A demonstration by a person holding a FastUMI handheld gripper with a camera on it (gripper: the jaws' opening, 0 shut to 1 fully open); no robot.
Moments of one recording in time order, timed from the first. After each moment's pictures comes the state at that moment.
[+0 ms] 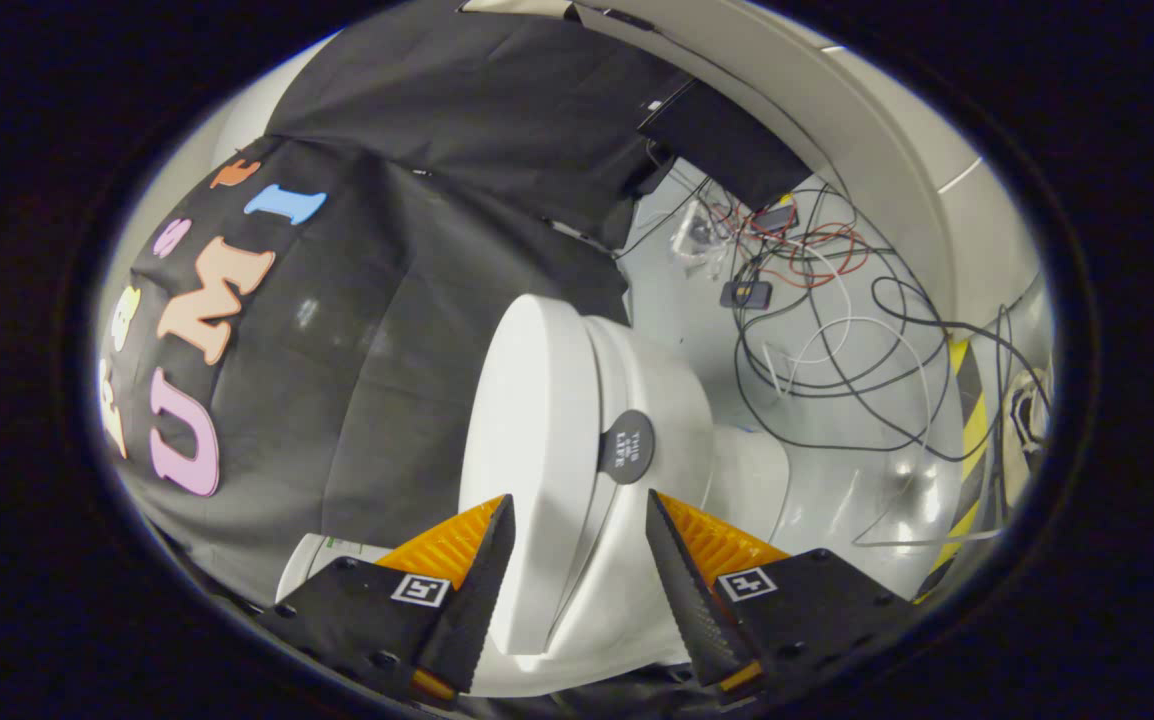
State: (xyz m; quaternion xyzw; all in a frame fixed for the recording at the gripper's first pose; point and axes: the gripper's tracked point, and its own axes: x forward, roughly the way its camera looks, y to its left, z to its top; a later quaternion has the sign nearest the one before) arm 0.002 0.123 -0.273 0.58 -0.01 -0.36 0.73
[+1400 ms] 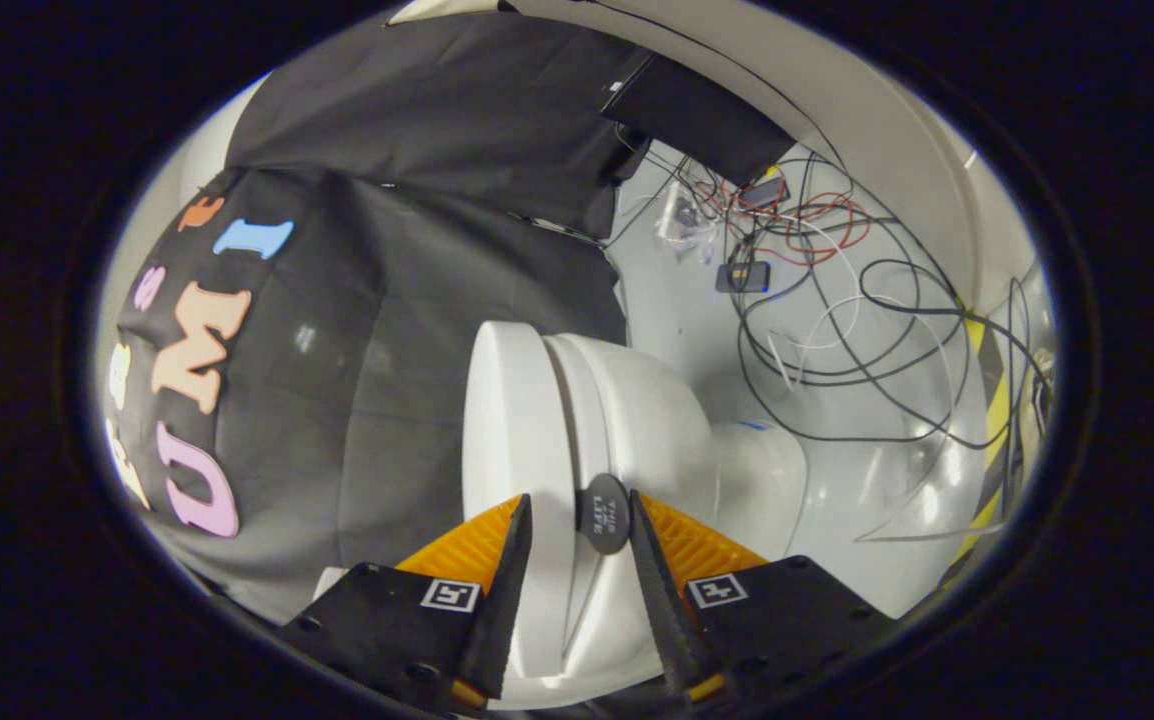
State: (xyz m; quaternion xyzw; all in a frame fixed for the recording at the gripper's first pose) arm -0.006 0.068 -0.305 0.64 -0.02 -0.37 0.67
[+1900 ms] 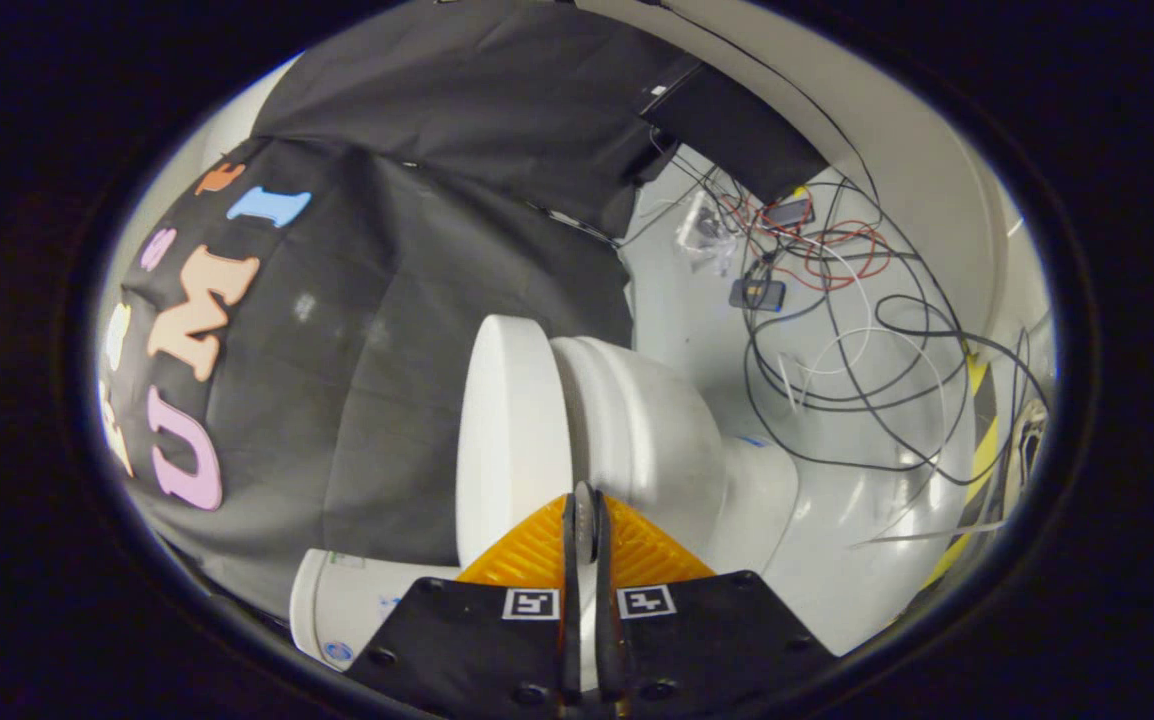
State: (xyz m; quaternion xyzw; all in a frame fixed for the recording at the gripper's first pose) arm -0.001 0.070 -0.261 0.59 -0.02 -0.36 0.72
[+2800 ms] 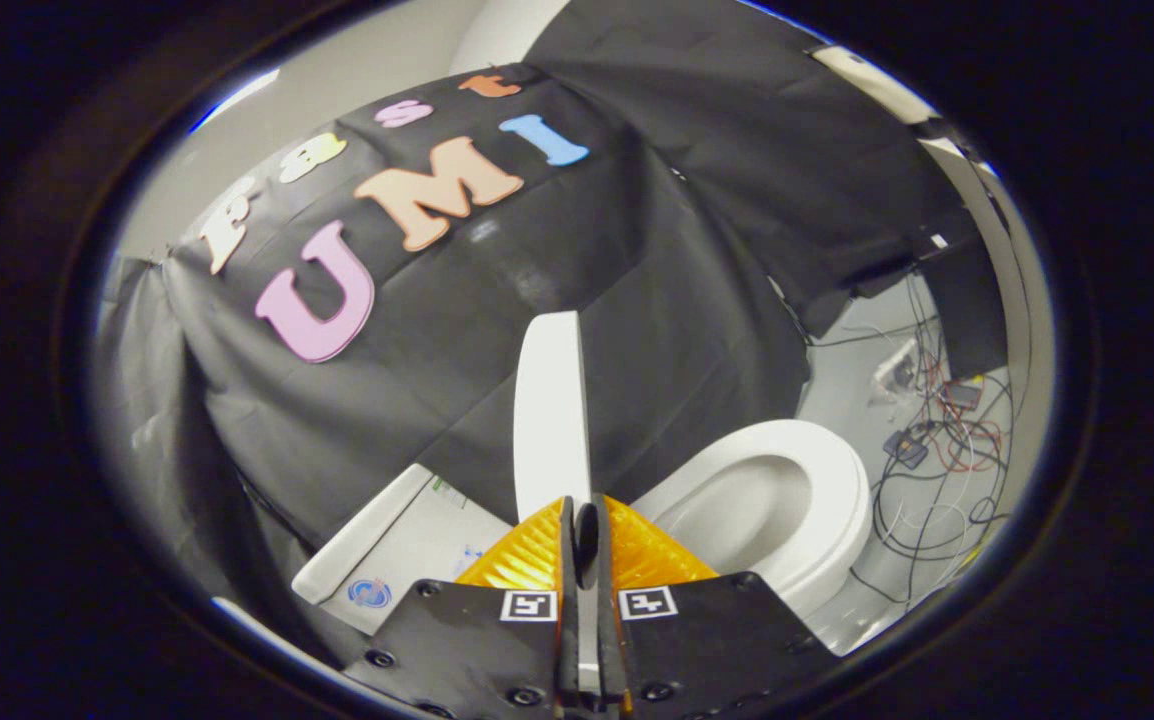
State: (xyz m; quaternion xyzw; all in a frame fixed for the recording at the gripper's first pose) arm 0.066 0.156 -0.079 0.33 -0.04 -0.24 0.91
